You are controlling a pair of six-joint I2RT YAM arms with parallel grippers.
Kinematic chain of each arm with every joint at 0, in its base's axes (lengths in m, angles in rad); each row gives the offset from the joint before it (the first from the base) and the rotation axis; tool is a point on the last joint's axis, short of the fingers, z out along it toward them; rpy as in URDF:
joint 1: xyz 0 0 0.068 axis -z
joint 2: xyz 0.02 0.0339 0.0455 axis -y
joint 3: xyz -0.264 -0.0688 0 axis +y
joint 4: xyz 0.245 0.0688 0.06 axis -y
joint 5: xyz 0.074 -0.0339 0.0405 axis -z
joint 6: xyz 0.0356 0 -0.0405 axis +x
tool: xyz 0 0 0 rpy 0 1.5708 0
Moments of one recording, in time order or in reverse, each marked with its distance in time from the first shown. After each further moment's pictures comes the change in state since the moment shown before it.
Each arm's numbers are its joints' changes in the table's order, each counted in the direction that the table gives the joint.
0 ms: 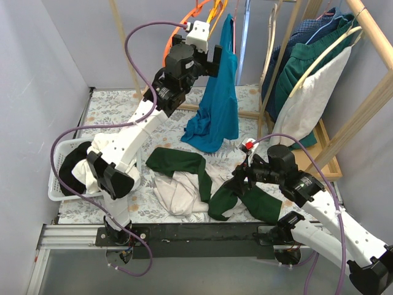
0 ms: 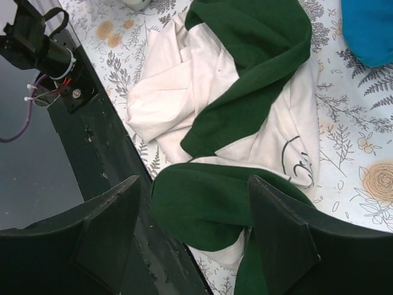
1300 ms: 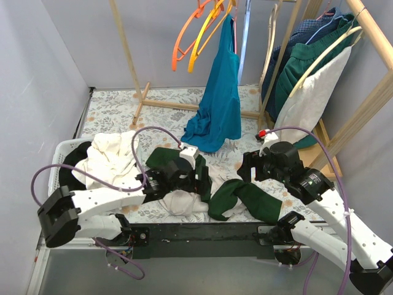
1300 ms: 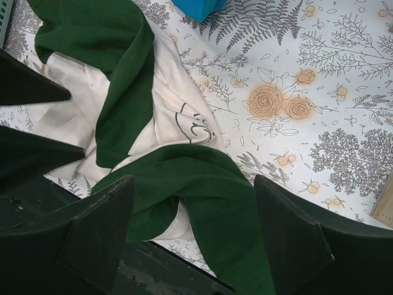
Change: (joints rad) left arm 0.302 0.740 1.469 0.098 0.240 -0.671; right arm 0.000 -0.009 -0.147 -0.275 0.505 0.170
